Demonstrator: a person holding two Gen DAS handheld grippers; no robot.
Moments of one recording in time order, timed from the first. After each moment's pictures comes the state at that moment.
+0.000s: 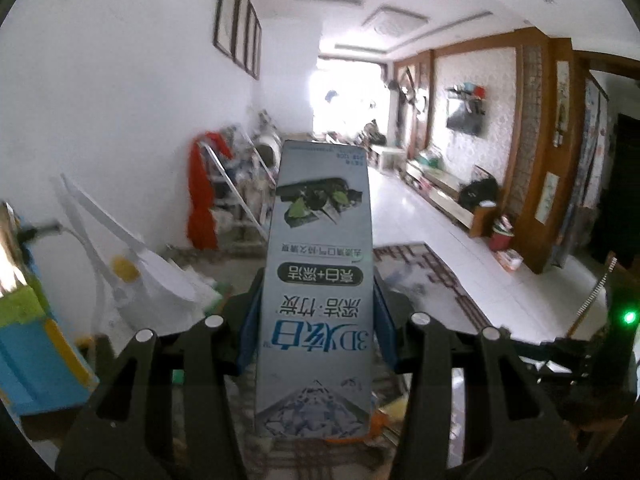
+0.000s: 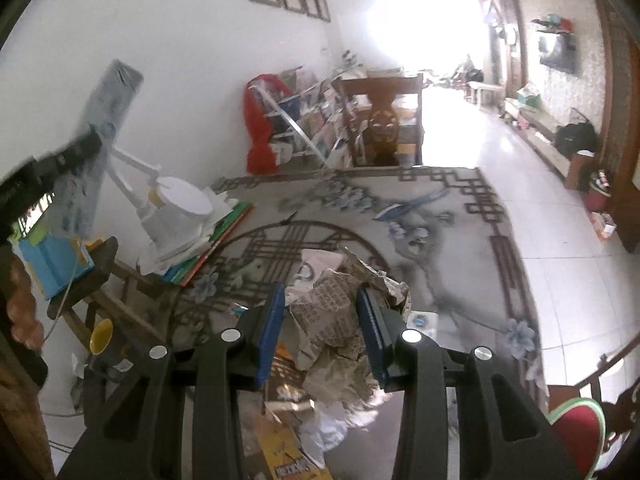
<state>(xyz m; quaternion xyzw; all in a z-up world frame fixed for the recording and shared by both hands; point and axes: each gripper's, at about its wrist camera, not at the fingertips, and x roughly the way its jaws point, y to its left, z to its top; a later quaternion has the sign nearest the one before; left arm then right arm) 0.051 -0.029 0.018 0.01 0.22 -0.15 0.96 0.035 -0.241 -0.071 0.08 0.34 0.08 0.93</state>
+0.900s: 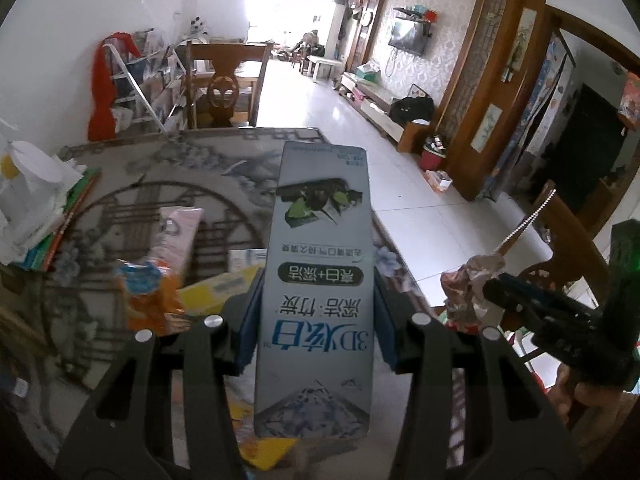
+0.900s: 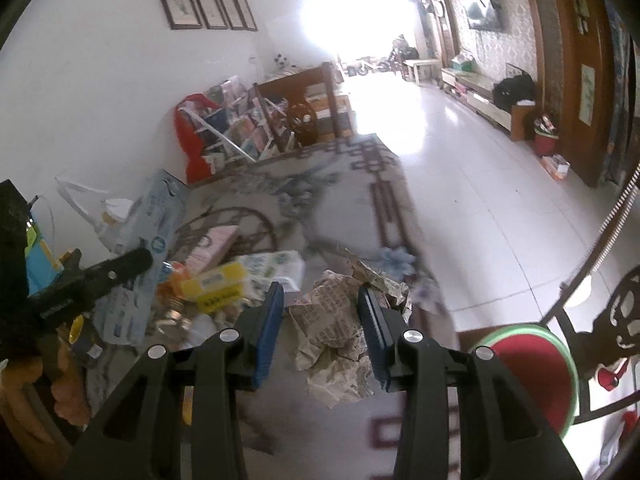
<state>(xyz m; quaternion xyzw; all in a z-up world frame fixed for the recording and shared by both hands) -0.006 -0.201 -0.078 0.00 0.37 -0.26 0.89 -0.075 -0.405 -0.109 0.15 0.35 0.00 0.92</state>
